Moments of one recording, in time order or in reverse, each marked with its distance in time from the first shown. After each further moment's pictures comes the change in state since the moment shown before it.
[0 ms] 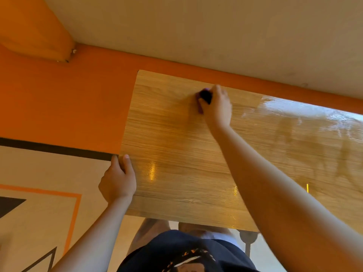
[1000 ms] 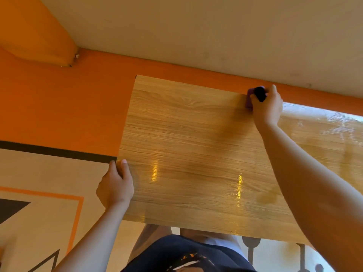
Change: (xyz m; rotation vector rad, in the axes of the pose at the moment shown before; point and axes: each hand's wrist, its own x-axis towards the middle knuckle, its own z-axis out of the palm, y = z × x) left_hand 0.000 -0.001 0.000 0.026 -0.001 0.010; right_hand 0.054 0.109 -0.063 0.062 0.203 0.202
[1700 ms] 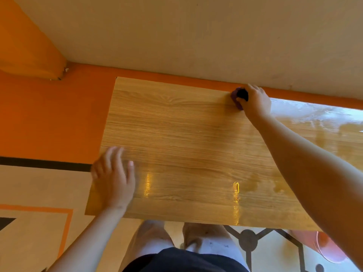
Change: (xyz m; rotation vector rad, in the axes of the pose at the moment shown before) left_hand -0.037 0.031 0.003 0.039 0.139 0.491; right_hand 0.015 0.042 -0.041 -0.367 -0.107 -0.367
